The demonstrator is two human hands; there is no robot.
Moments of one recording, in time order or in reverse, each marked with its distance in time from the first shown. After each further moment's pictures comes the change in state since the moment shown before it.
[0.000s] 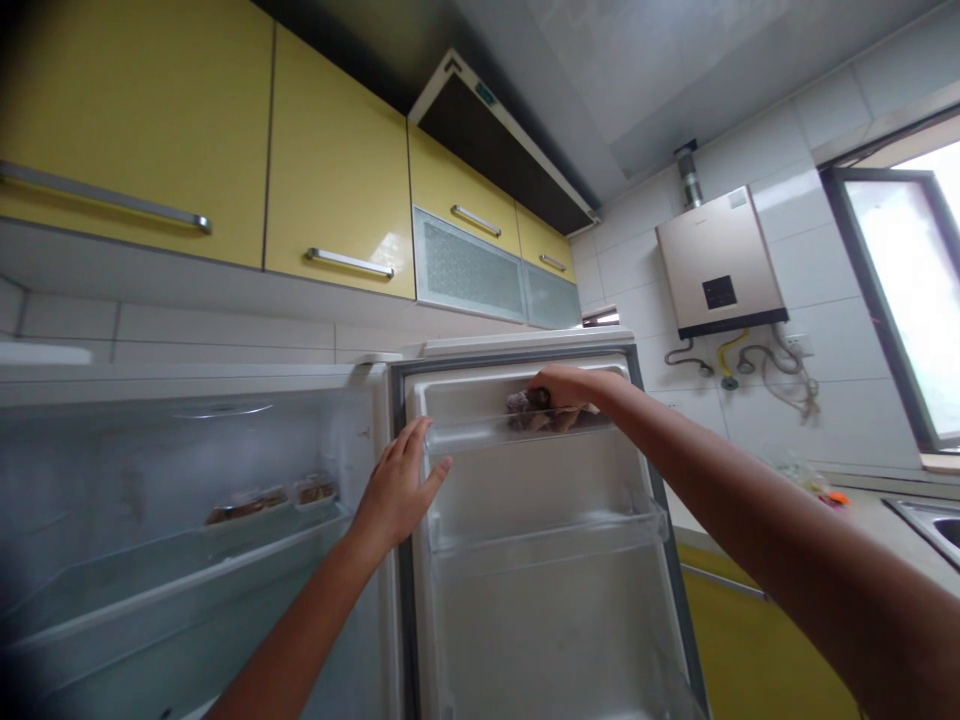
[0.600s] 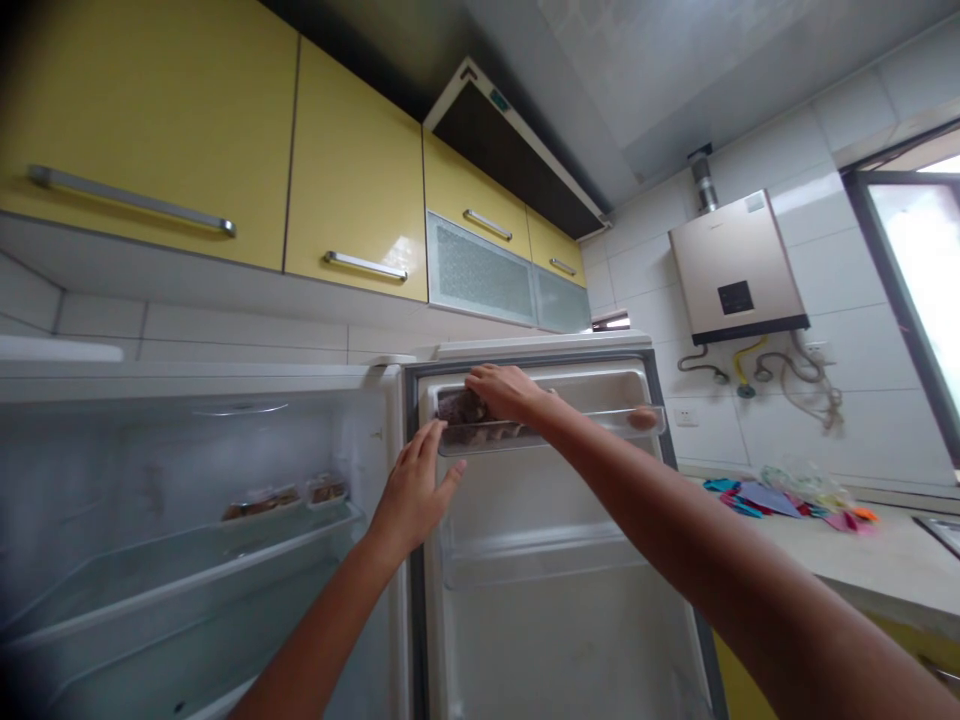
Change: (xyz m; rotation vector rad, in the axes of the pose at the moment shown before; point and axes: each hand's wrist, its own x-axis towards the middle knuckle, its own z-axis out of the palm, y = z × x) left_hand -0.002 -0.001 0.005 -0.024 0.023 -0.002; right_hand 0.055 -0.095 0.001 -0.257 0.364 -0.202
